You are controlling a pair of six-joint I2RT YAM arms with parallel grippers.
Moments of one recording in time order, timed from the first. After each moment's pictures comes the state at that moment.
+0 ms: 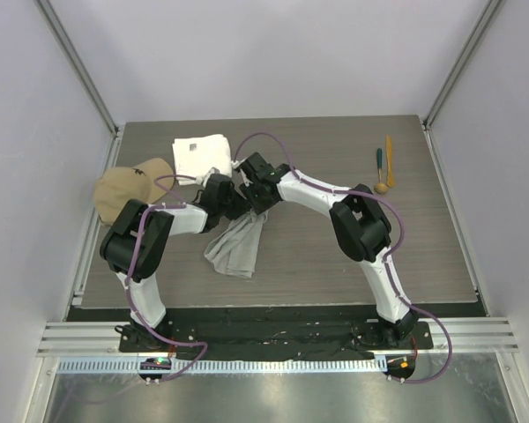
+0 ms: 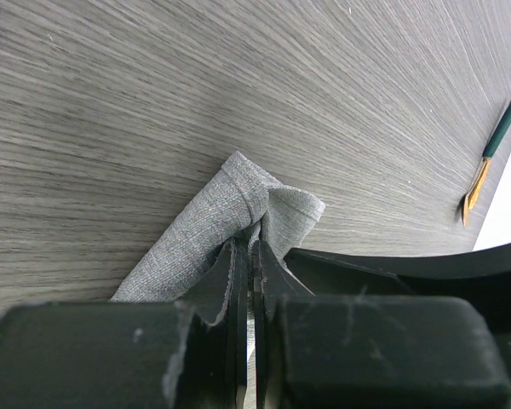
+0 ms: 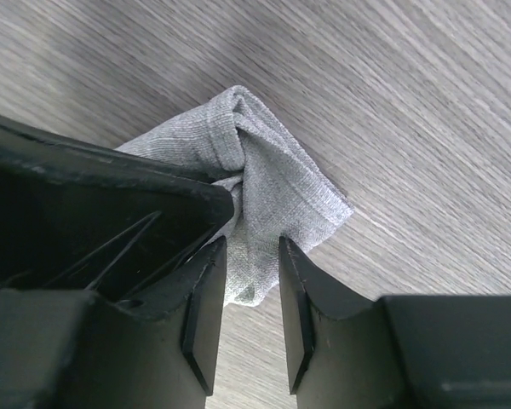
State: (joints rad) left arm -0.45 1.84 0.90 0.26 0.03 -1.08; right arm 0.74 2.22 1.77 -0.59 0.07 0.08
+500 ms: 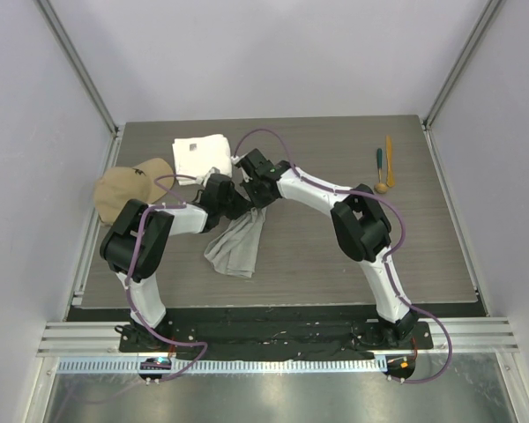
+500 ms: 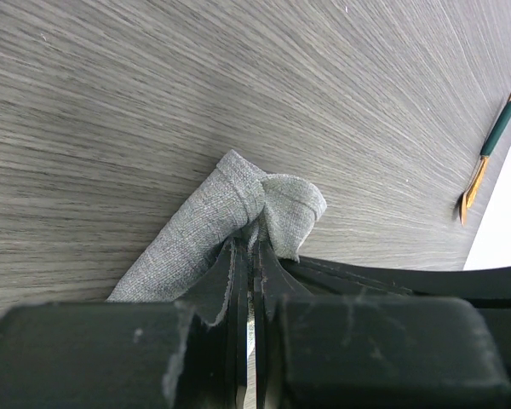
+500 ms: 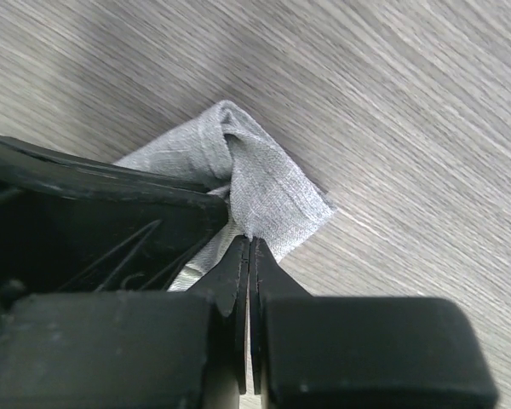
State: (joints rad) left arm -0.45 1.84 0.90 0.26 0.04 -1.08; right arm 0.74 2.23 1.81 -0.62 0.10 0.10
